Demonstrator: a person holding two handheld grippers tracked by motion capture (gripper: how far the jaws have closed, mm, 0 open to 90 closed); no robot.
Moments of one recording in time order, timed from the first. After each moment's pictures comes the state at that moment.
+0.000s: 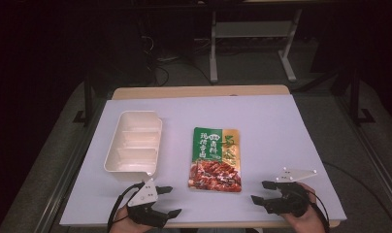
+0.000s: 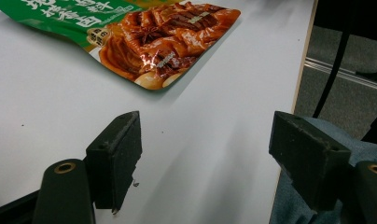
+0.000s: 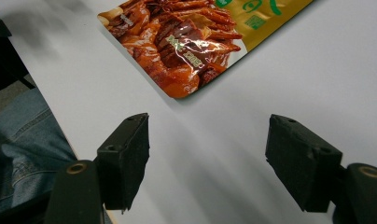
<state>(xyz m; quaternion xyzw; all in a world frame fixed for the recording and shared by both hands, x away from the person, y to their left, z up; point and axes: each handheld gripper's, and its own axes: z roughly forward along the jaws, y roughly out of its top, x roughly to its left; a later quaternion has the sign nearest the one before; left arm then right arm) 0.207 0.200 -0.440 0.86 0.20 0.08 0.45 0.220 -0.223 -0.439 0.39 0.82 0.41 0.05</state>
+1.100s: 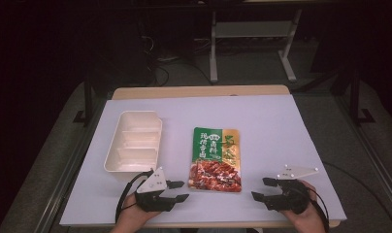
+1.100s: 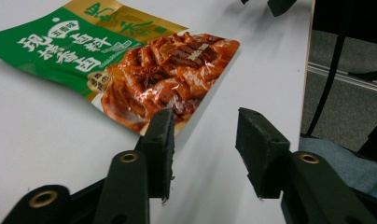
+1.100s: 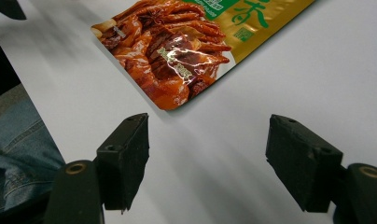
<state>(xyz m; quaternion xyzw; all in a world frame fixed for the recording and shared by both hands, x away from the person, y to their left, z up) 0.234 0.174 -0.418 0.87 0.18 0.07 0.46 0.226 -0.225 -0.437 0.39 0.82 0.42 0.06</state>
